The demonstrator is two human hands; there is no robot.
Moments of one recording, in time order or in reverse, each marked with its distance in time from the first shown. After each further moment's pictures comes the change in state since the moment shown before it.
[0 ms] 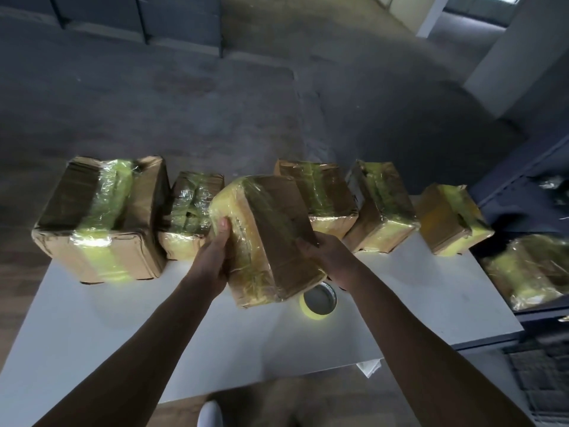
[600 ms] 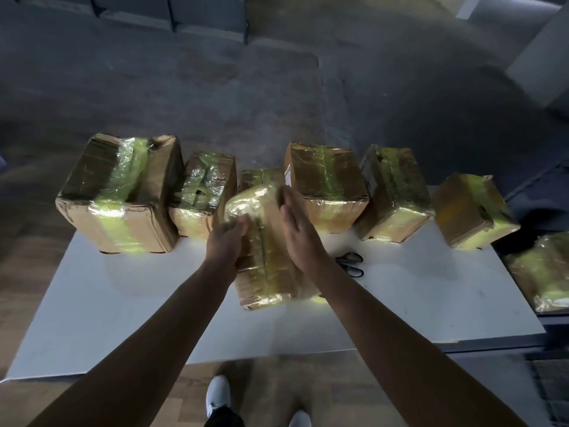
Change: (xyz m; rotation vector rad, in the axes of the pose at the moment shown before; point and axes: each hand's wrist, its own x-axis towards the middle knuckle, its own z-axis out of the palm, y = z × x) left_hand -0.026 -0.020 0.021 0.193 0.367 0.044; right_hand -0.011 -0.018 0.064 -0.156 0.134 -0.514
